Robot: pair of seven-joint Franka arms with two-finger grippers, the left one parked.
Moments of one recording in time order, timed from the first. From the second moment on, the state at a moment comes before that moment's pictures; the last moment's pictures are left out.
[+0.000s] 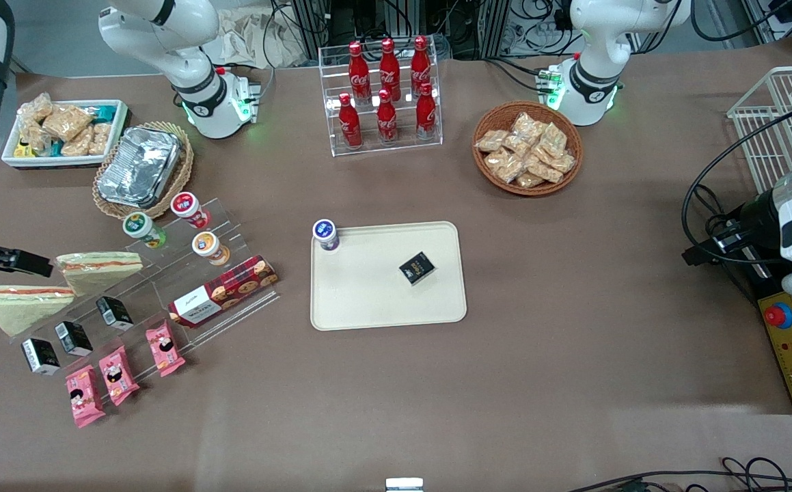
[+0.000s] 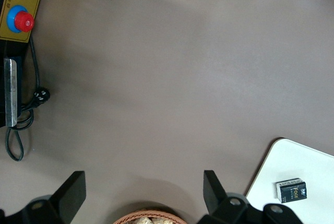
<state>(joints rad) 0.15 0.23 -0.36 -1.45 -0.03 1.58 0.02</state>
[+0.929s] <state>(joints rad) -0.05 0.33 -0.45 -1.47 0.12 1.78 0.31</state>
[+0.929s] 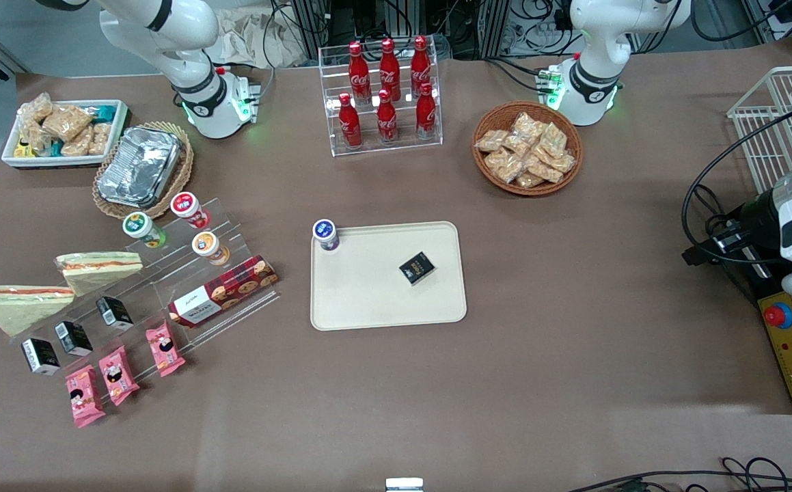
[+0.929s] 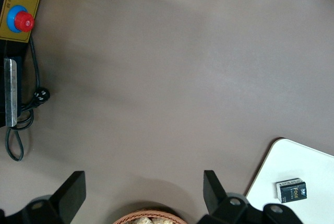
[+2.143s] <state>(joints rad) -0.09 0.45 -0.44 -1.53 0.19 1.89 0.60</state>
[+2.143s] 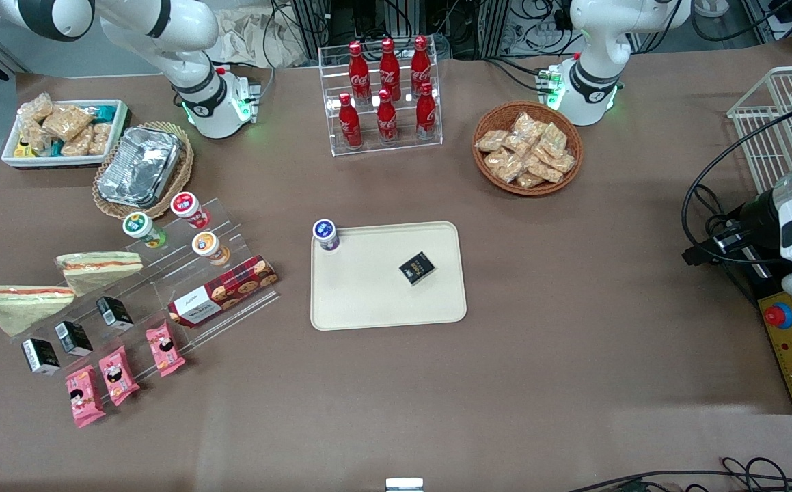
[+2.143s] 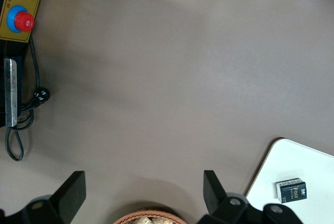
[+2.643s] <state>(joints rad) -0.10 0.46 -0.44 -1.54 0.23 1.96 0.60</state>
